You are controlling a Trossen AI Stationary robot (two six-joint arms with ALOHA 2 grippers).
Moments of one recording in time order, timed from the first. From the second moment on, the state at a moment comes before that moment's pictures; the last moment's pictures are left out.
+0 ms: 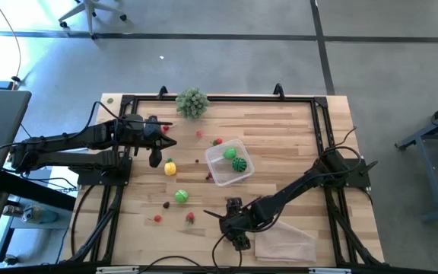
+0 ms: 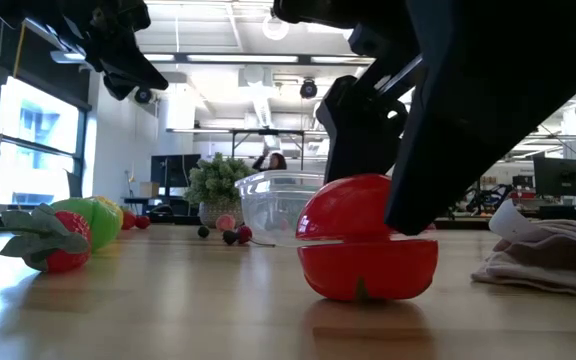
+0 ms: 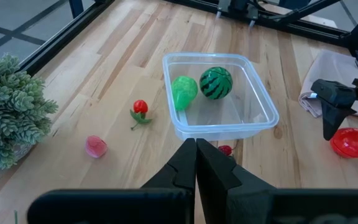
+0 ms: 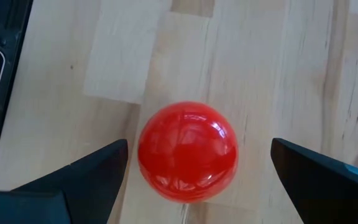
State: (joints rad) left arm 0.37 0.71 0.59 -0.42 0.09 -0.11; right arm 0.52 2.09 1.49 -0.51 0.09 0.31
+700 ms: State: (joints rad) left arm 0.37 0.71 0.60 -0.42 0.09 -0.11; right arm 0.52 2.12 1.49 -0.49 0.07 0.31
